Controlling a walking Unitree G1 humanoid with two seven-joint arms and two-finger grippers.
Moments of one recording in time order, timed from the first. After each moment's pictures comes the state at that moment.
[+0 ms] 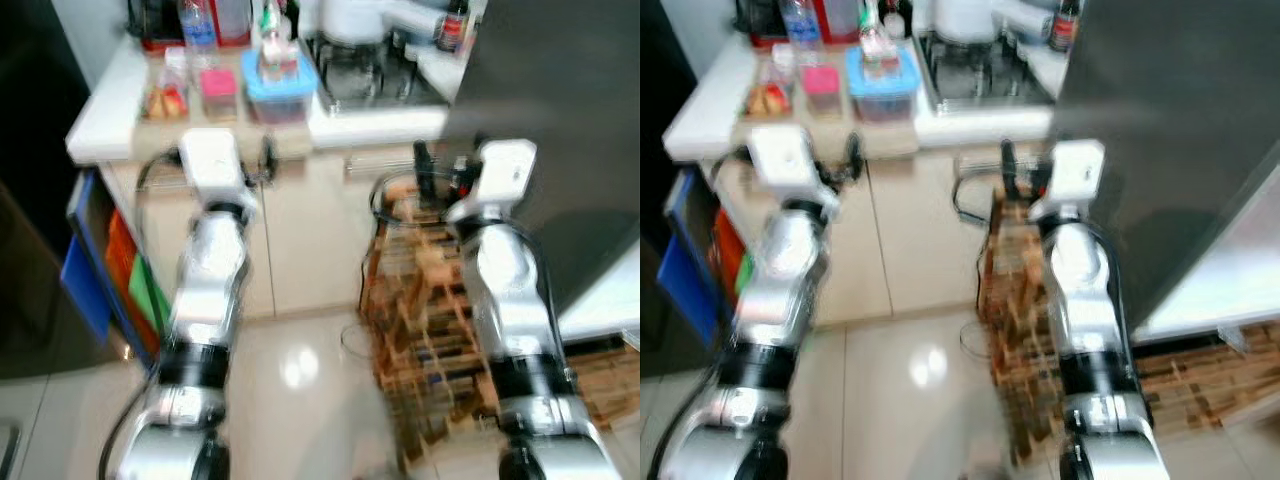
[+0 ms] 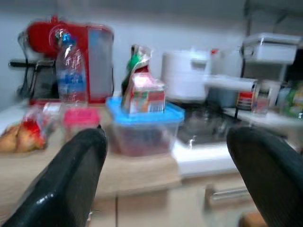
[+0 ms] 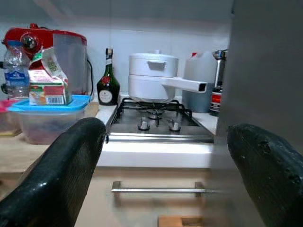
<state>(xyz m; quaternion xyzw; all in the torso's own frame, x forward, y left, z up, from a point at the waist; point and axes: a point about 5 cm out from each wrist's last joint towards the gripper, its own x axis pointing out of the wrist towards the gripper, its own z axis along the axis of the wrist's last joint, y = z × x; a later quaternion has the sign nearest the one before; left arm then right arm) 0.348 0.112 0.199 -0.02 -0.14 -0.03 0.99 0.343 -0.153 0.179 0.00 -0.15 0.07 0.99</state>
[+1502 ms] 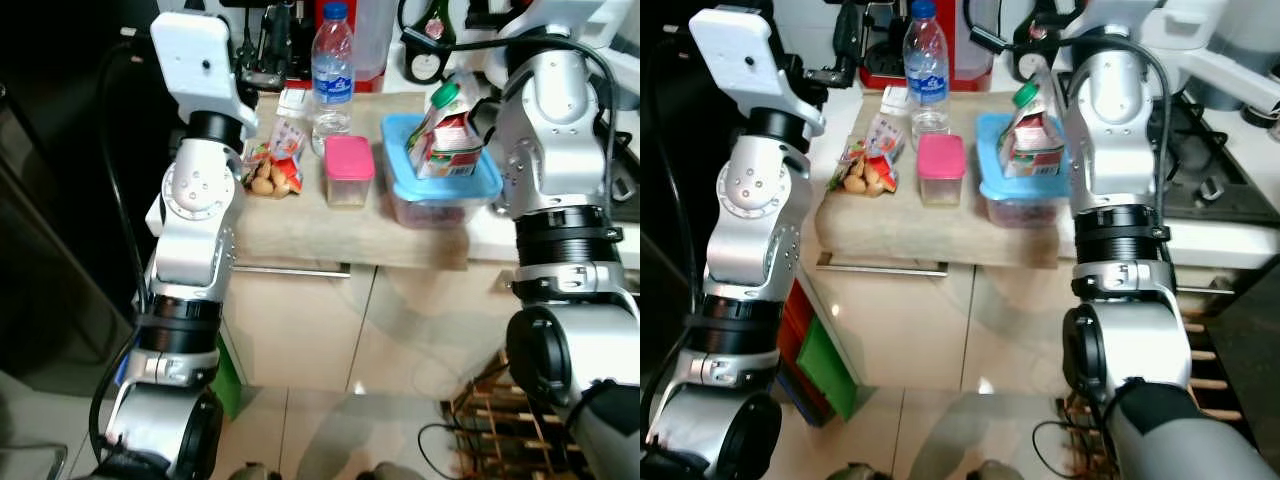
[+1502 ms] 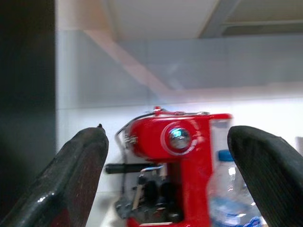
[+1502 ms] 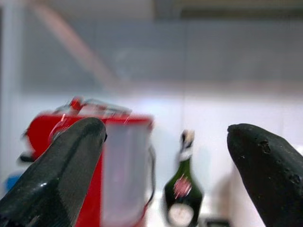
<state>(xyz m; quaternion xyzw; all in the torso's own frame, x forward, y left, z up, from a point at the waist) 0.341 0.122 0.292 0.01 -0.31 -0.05 0.95 0.388 -0.148 0.327 -0.01 -0.26 0.01 0.97</state>
